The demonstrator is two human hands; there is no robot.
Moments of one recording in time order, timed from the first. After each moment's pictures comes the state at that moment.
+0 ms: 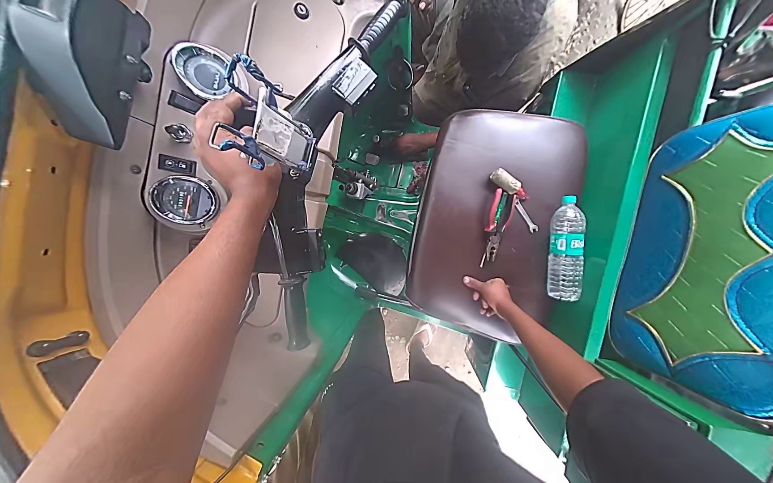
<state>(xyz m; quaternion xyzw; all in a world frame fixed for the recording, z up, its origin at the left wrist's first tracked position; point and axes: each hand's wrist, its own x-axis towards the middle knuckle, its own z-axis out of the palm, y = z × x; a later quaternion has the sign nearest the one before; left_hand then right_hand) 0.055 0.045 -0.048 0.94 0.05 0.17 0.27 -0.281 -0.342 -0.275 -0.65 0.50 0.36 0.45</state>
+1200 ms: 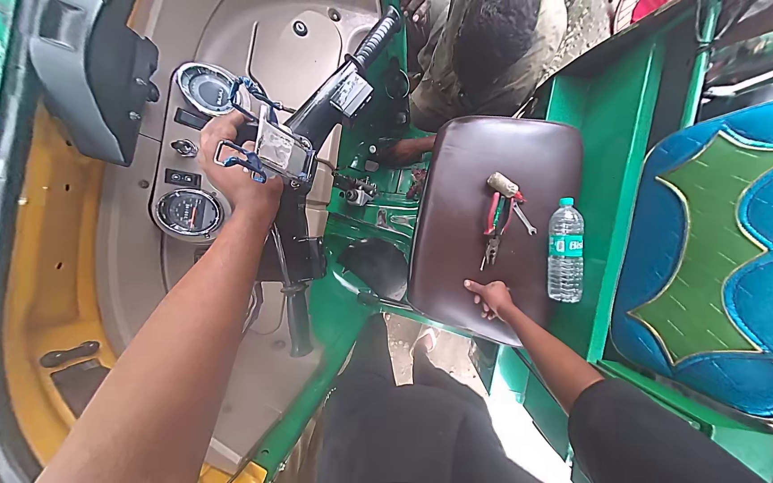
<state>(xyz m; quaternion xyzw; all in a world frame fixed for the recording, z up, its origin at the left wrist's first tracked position) 0.067 0.066 -0.078 0.91 -0.03 0.23 0.35 -0.281 -0.343 -0.275 -0.65 0.49 0.37 0.45</state>
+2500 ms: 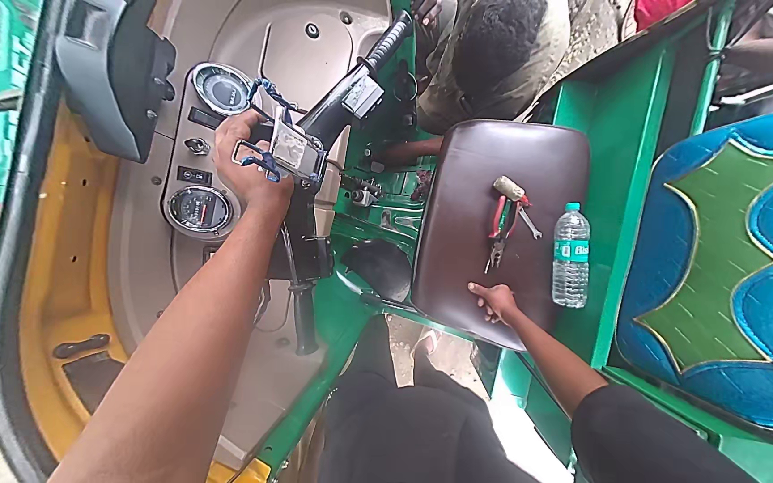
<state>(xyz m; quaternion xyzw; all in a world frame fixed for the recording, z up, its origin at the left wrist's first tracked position) 0.063 0.059 -0.069 0.93 0.02 0.20 0.30 -0.282 -0.342 -0.275 -0.65 0.49 0.36 0.45</state>
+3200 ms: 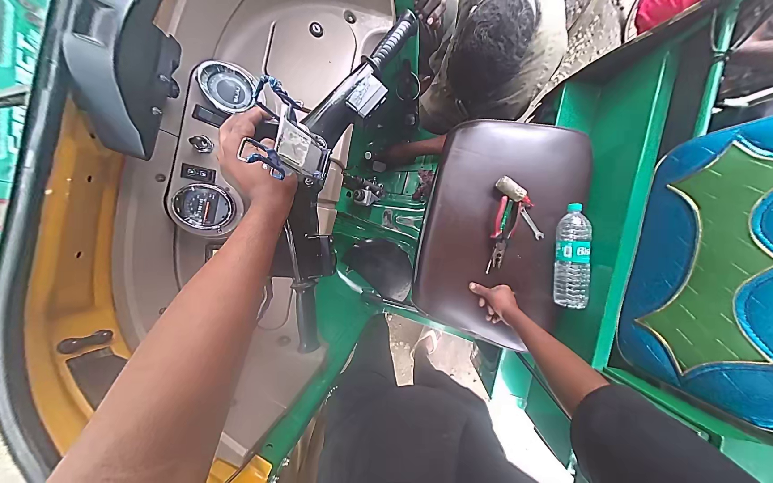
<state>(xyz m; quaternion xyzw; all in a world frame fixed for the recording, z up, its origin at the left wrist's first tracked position) 0.053 0.044 -0.044 0.93 0.04 0.18 0.30 -0.279 -0.340 -0.271 -0.65 0.50 0.36 0.44</state>
